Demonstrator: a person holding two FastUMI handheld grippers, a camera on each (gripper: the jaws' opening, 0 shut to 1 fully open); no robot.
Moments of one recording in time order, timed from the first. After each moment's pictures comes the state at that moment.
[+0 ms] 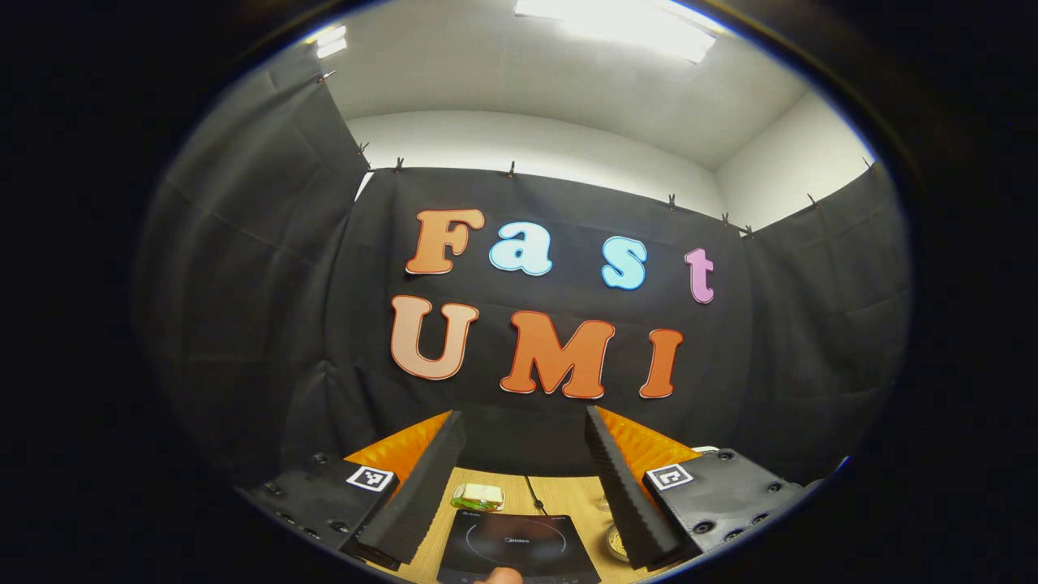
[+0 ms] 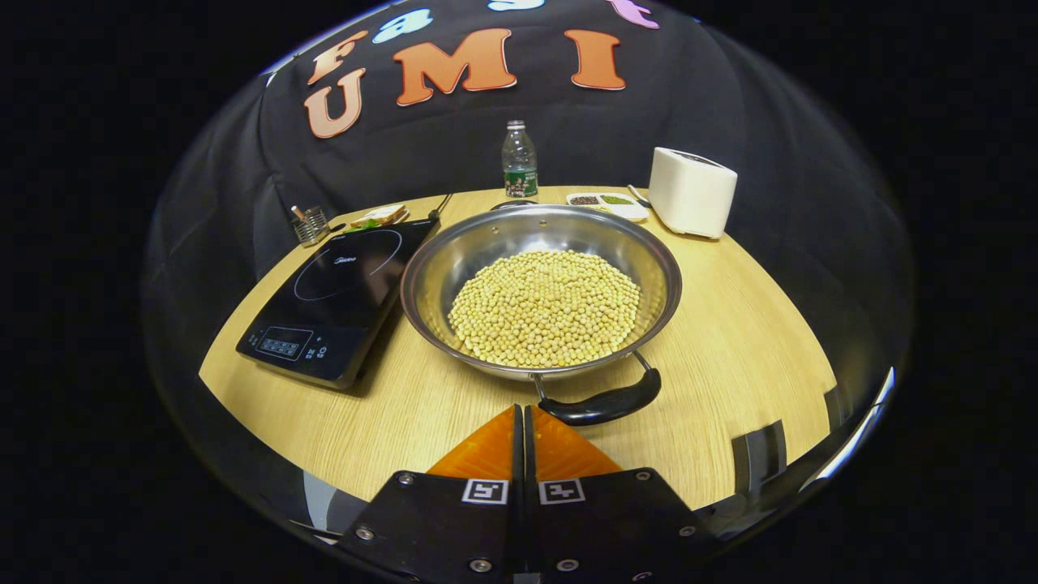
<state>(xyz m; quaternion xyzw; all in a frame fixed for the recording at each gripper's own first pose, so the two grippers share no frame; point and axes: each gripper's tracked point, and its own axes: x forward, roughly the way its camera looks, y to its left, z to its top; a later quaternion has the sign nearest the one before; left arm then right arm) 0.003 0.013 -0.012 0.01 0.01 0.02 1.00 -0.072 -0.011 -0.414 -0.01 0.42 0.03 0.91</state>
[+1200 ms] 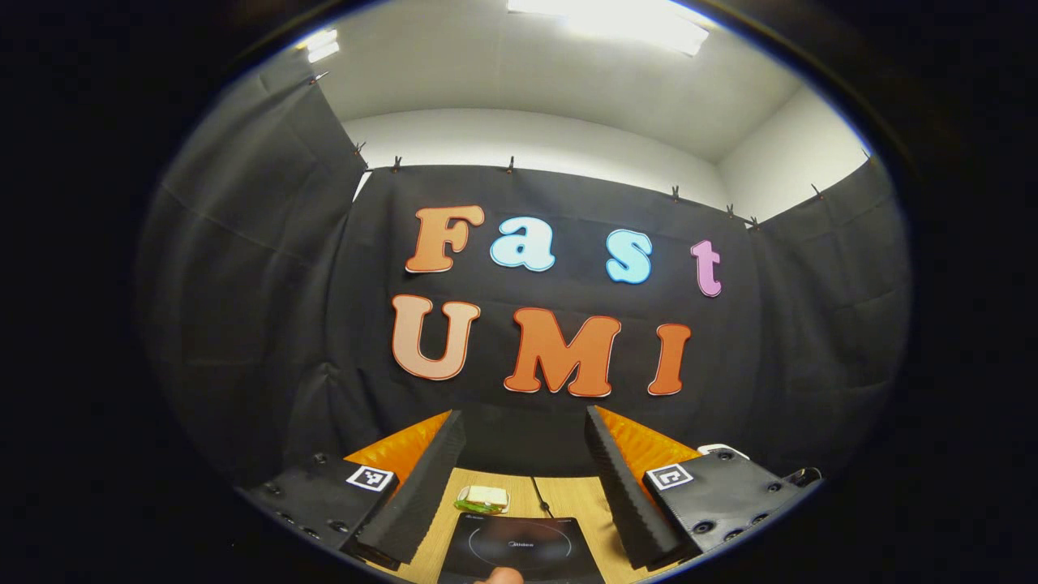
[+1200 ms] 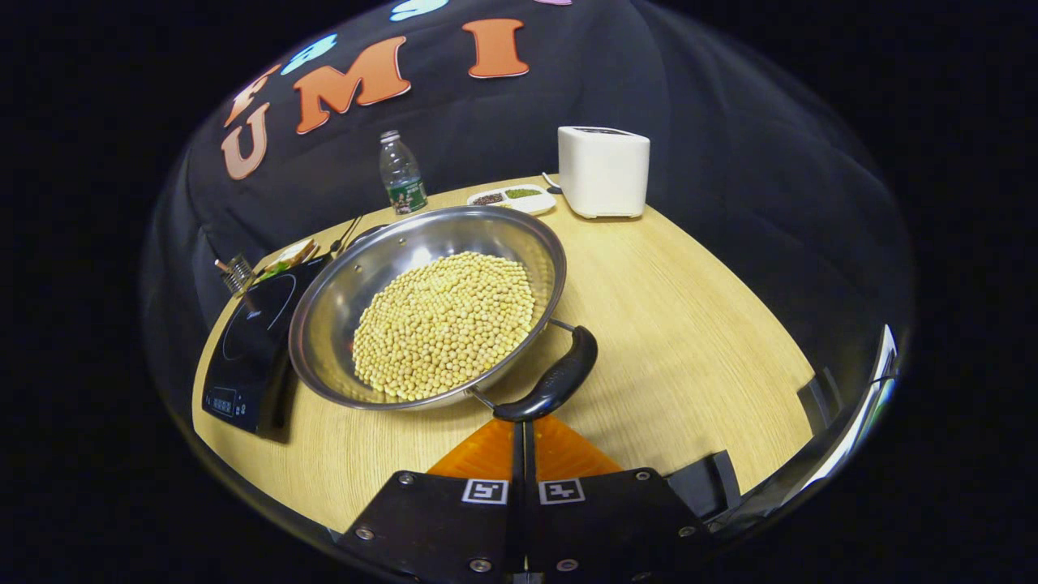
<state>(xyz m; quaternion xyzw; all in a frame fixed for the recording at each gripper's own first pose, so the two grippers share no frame) 0.024 0.004 -0.017 0.03 0.02 0.02 1.00 -0.024 -0.110 -0.431 0.05 0.43 -0.08 0.90</state>
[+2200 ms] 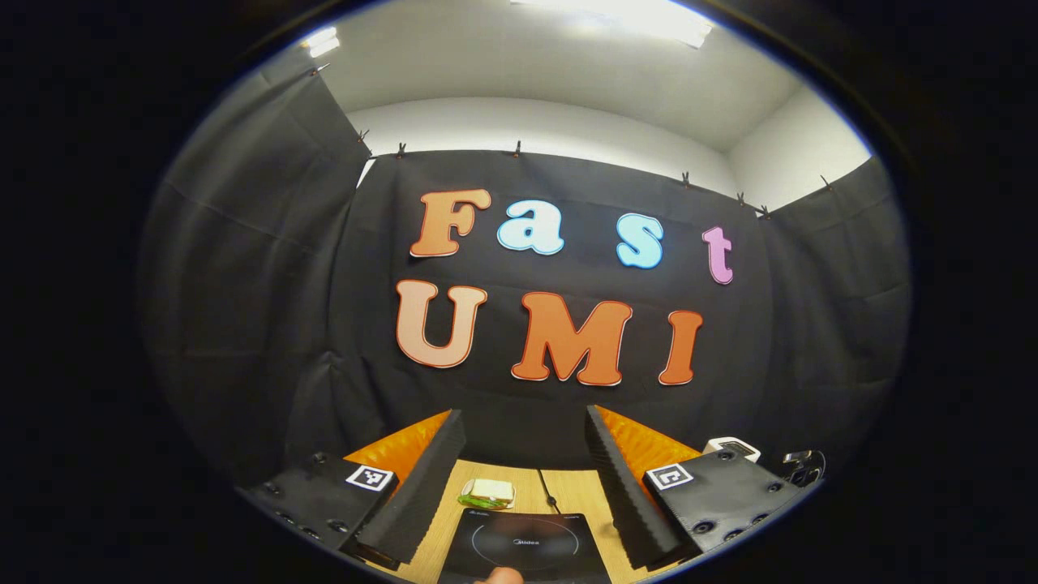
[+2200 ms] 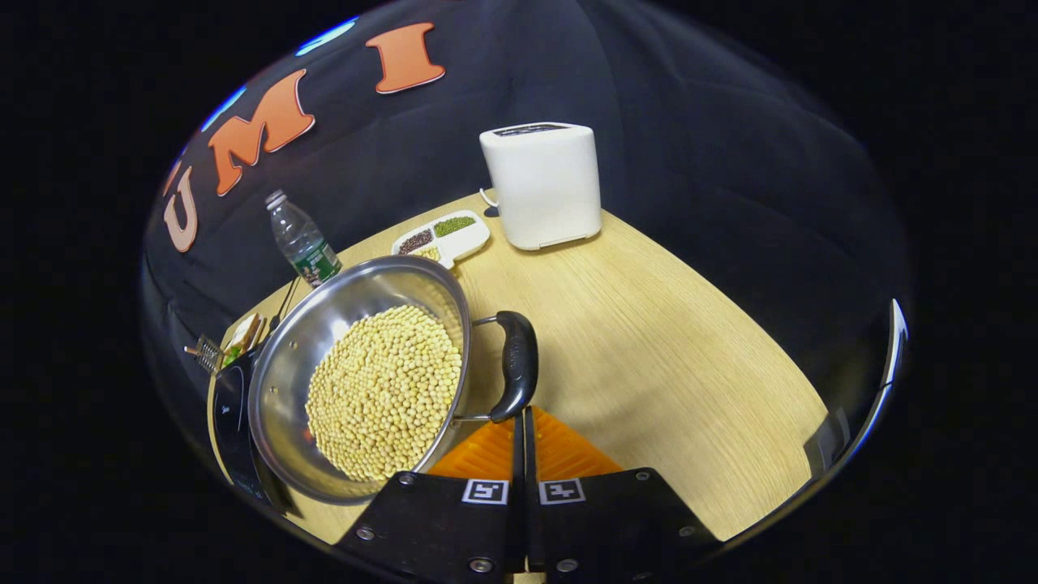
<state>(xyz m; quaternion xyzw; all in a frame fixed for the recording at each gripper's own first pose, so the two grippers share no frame) 0.051 0.021 -0.048 0.03 0.05 0.04 1.00 0.079 -0.173 -0.453 0.11 0.42 -0.15 0.89</state>
